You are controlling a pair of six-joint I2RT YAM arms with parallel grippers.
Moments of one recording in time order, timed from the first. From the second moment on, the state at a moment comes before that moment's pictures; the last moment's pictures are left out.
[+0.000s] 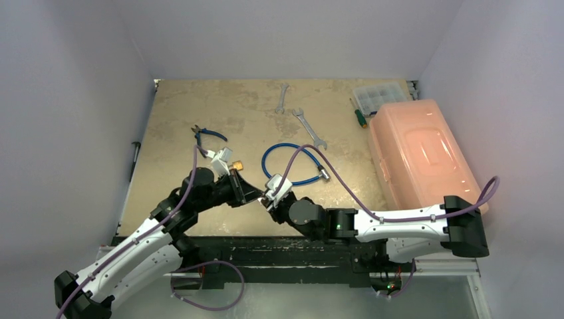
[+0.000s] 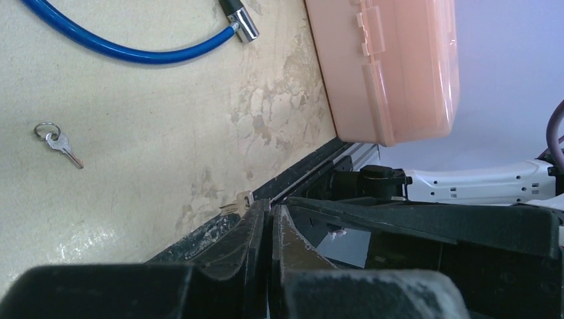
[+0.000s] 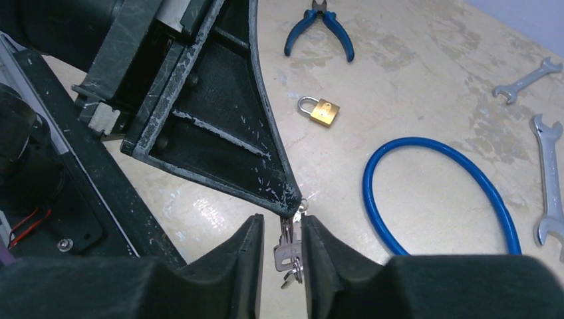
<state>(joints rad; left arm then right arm) -0.69 0.66 0.52 -0.25 0.24 -0.96 1.43 1.24 0.76 0.19 0.60 0.11</state>
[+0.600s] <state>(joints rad) -0.69 0.60 0.56 -0.29 0.21 -0.86 1.32 0.95 0.66 0.13 0.37 0.25</state>
